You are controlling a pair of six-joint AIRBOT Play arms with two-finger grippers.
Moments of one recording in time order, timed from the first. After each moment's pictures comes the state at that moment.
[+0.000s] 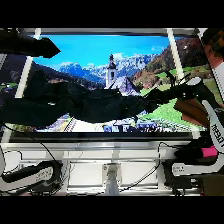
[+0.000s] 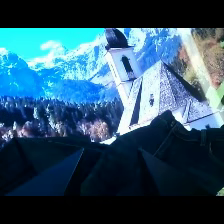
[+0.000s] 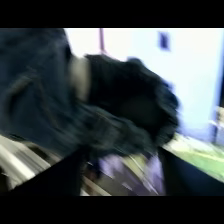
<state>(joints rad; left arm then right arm) -0.01 -1.32 1.78 1.13 -1.30 -1.32 -0.16 -1.52 1.09 -0.75 1.25 1.12</state>
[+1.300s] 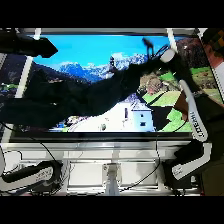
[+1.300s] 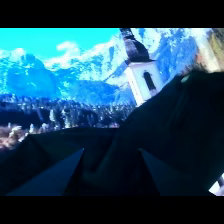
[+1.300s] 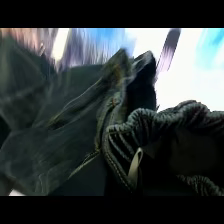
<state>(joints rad) -0.01 -1.32 1.78 1.19 -1.28 -1.32 0.15 -1.71 1.73 -0.98 1.06 1.33</state>
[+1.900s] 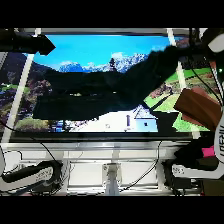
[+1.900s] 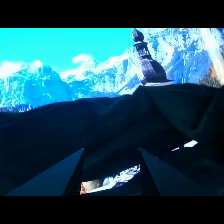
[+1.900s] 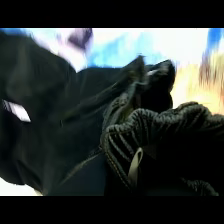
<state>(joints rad) -0.01 -1.32 1.78 1.22 -1.23 -1.32 -0.09 -1.41 1.58 -1.16 1.19 1.06</state>
